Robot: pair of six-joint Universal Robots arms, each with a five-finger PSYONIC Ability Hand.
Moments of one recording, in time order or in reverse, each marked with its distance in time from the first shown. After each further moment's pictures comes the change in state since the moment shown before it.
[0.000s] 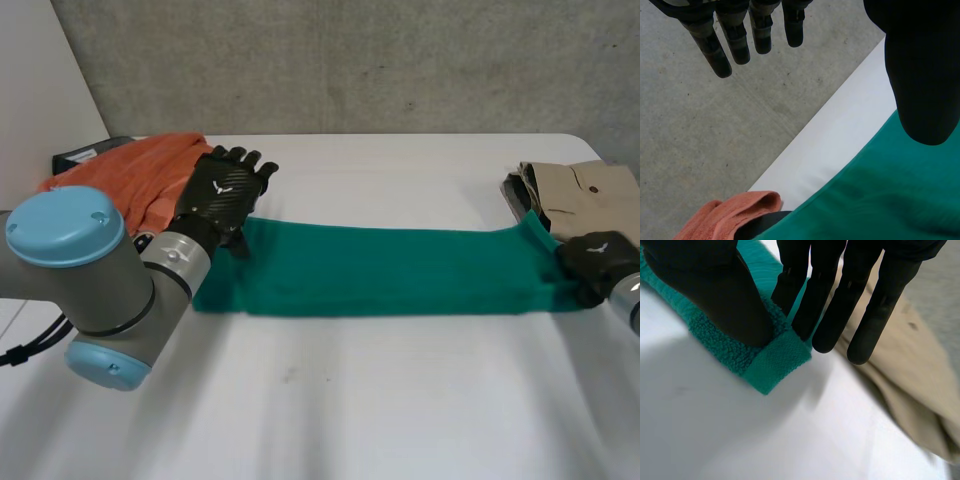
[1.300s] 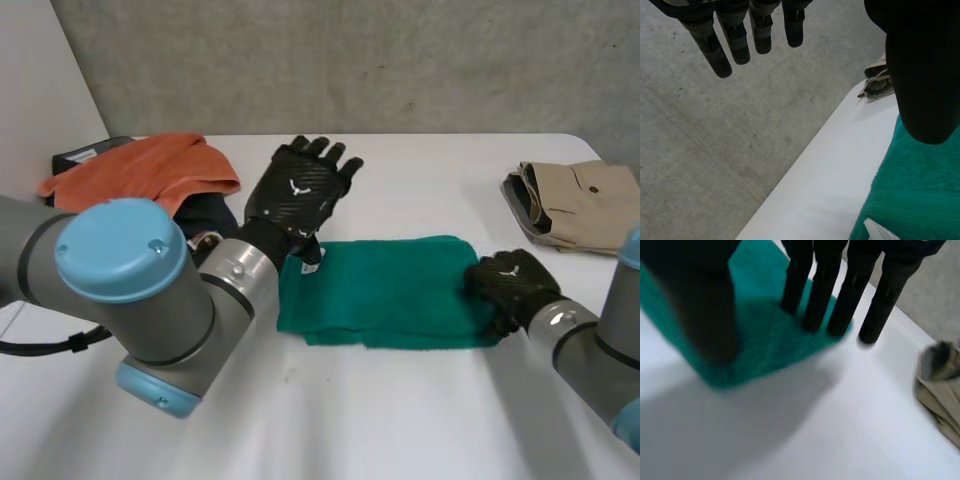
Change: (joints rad) left arm -0.210 -0.001 0.075 0.001 -0.010 -0.016; right arm 0.297 -0.129 0.161 -0.013 0.060 0.148; left_hand 0.000 0.000 0.000 0.000 0.000; right_hand -0.338 -0.382 -0.399 -0.410 -0.361
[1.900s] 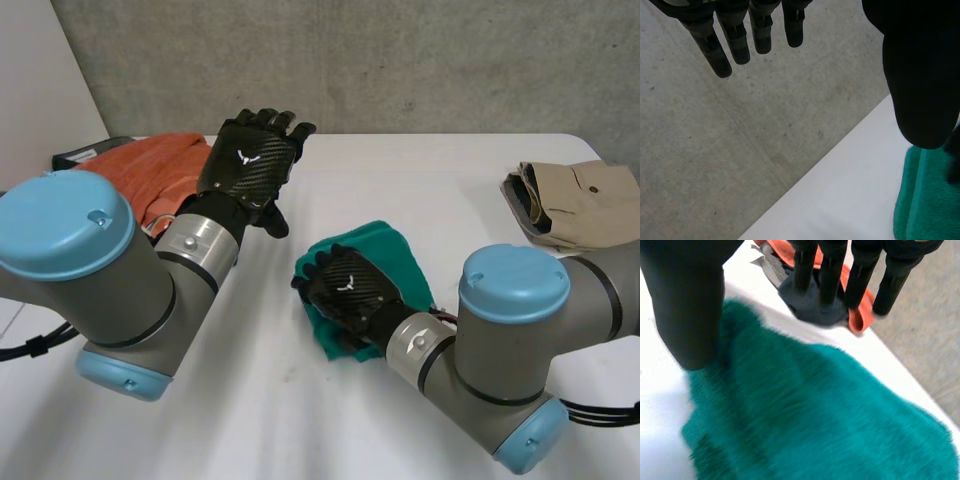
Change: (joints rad) left arm 0.075 0.091 -0.031 -0.016 -0.066 -0.132; right arm 0.428 0.134 -0.233 -0.046 -0.116 0.025; left_hand 0.000 0.000 0.000 0.000 0.000; right_hand -0.458 -0.465 -0.443 -0.436 -0.458
